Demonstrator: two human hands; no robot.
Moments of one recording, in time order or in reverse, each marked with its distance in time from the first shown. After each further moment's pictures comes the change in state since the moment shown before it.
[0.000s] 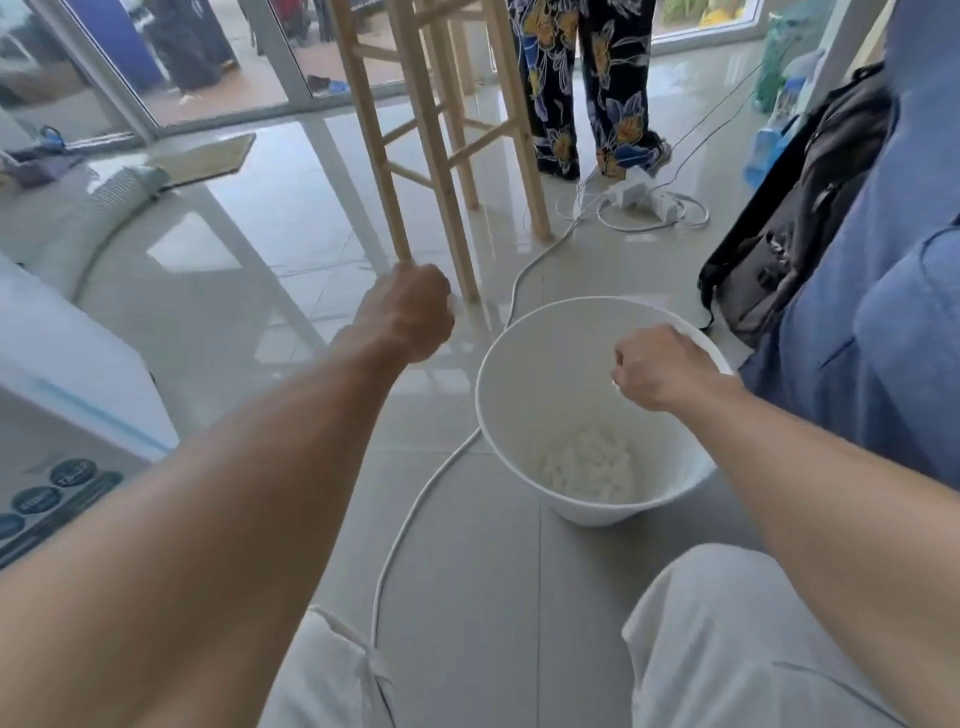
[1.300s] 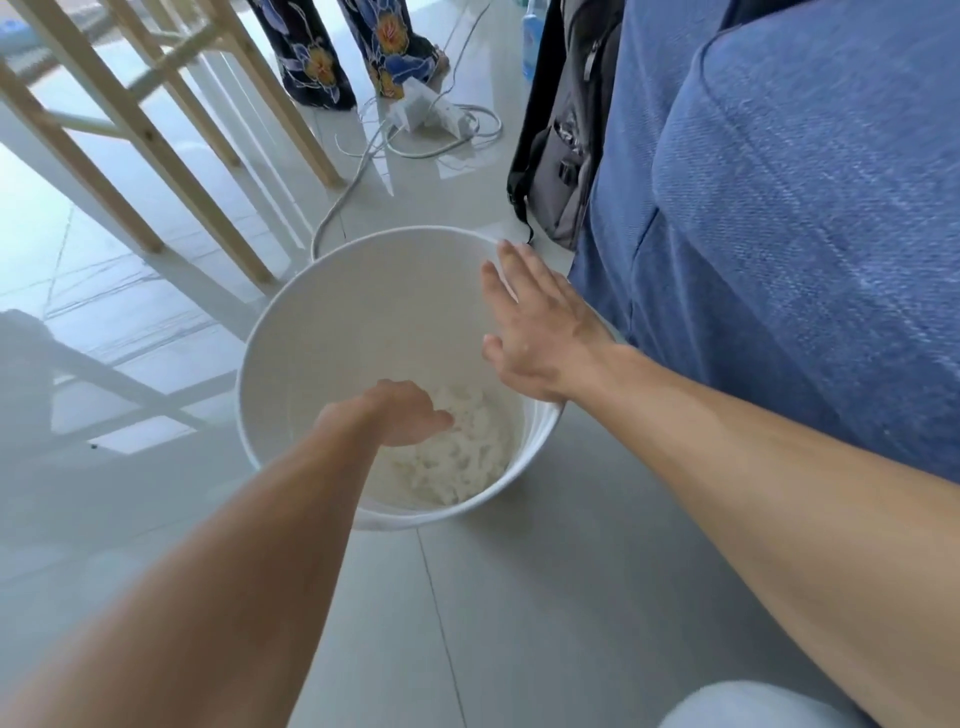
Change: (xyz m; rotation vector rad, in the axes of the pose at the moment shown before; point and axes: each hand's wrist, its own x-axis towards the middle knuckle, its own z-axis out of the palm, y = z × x) left_hand 0.028 0.104 0.223 0.270 -0.792 0.284; right_hand -0.010 0.076 0.064 0.010 0.086 -0.014
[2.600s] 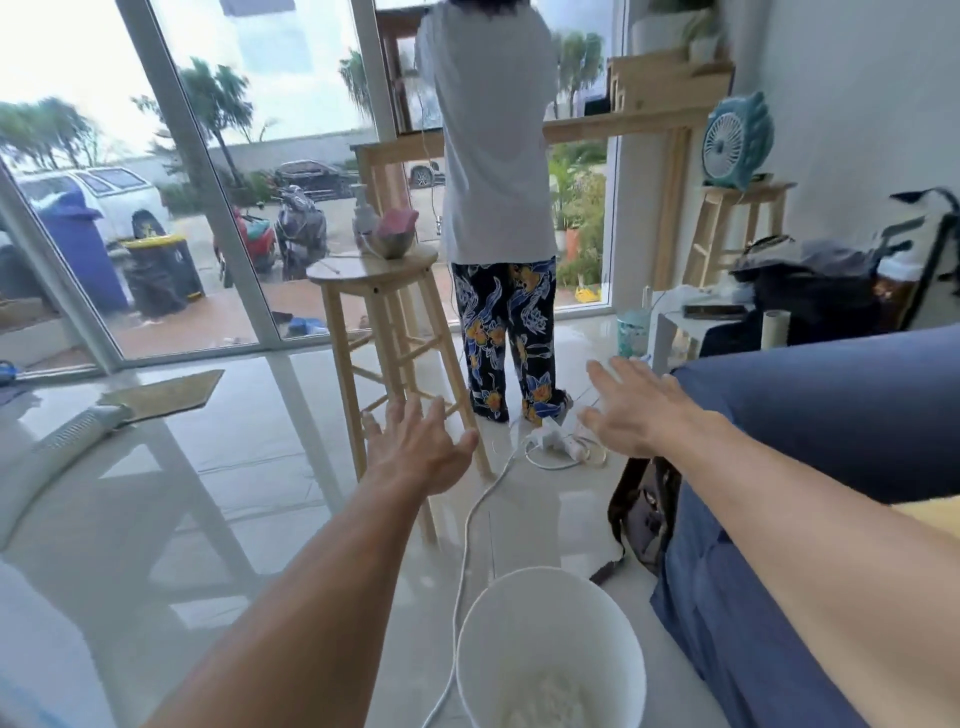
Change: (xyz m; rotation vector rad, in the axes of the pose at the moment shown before) left_hand -0.345 -0.102 -0.280 -0.166 0.829 -0.241; right_hand -0.044 -0.124 -0.402 -0.139 0.134 0.045
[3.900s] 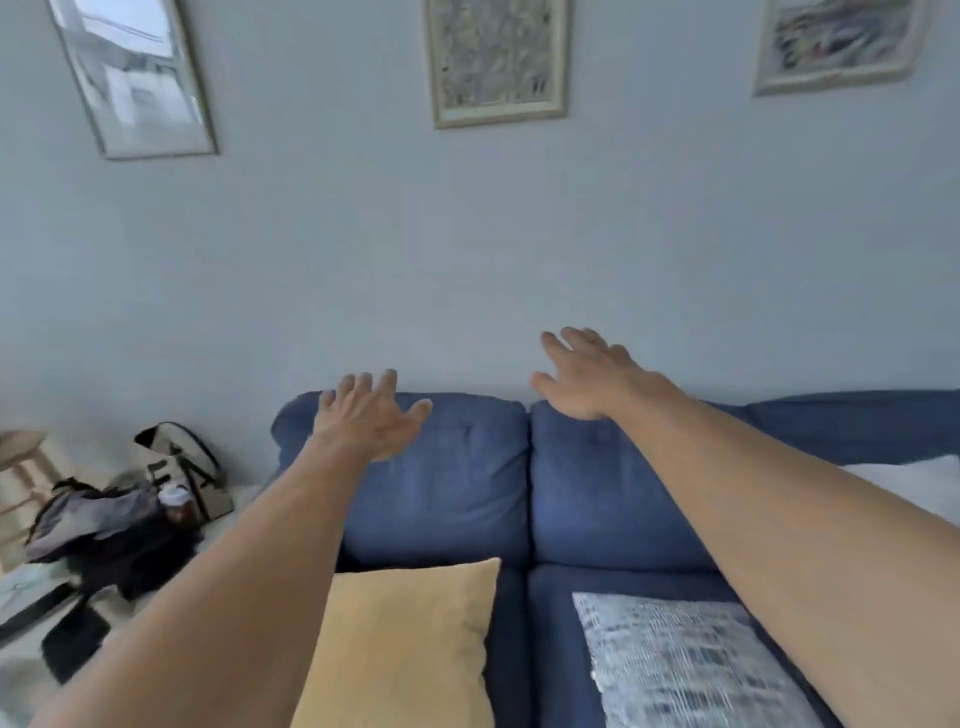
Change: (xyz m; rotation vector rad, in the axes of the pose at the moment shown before) left_hand -0.245 0.428 -0.482 -0.237 0.056 1.358; right_hand -0.517 0.153 -0.484 -0.094 0.240 1.320
